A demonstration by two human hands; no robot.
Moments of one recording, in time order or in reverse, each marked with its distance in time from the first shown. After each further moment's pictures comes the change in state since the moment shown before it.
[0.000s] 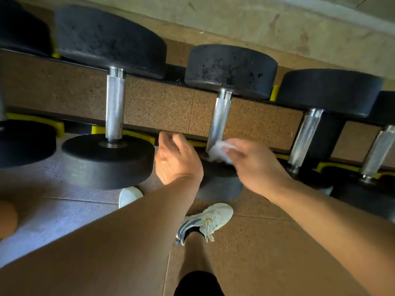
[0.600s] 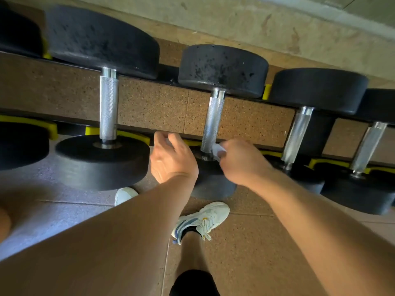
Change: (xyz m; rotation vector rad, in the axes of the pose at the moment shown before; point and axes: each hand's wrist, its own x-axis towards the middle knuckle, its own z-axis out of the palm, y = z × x) left_hand 0.001 0.001 0.000 0.015 -0.004 0.010; right_hand 0.012 -0.013 0.010 -0.280 -0.042 0.256
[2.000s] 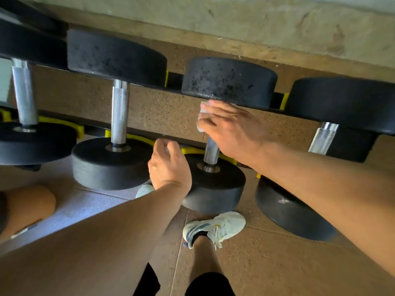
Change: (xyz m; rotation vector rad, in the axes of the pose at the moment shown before) left_hand 0.000 0.004 0.005 0.026 0.081 -0.012; right_hand 0.075 -0.004 -0.038 -0.639 0.366 -1.026
